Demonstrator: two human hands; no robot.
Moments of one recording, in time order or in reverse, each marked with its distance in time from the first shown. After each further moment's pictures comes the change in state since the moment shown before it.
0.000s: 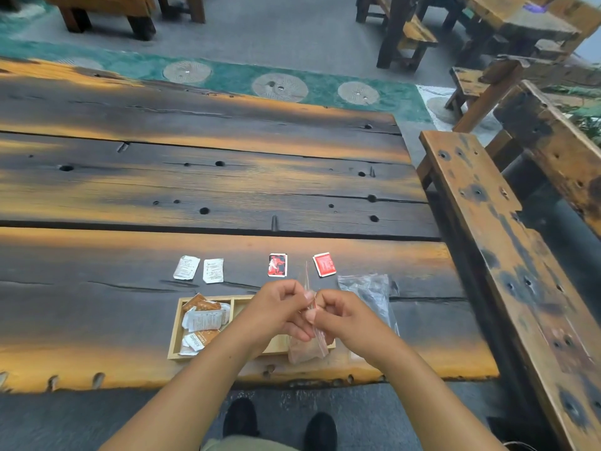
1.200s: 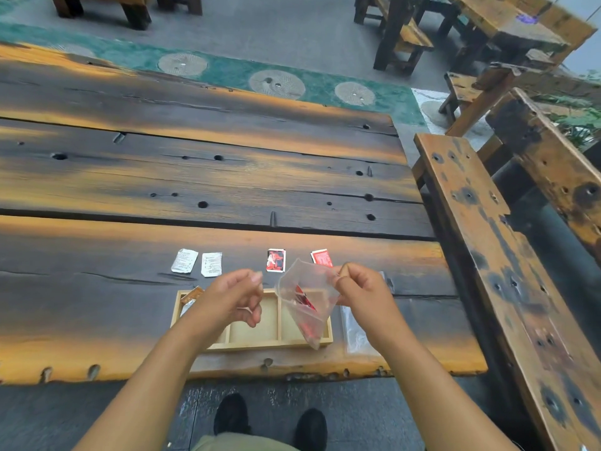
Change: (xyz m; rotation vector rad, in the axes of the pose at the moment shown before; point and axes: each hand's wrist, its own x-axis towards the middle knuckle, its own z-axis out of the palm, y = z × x) left_hand -0.022 -0.010 -0.070 0.012 0.065 0.111; right_hand -0.003 -0.029 0.001 -0.092 0.423 0.028
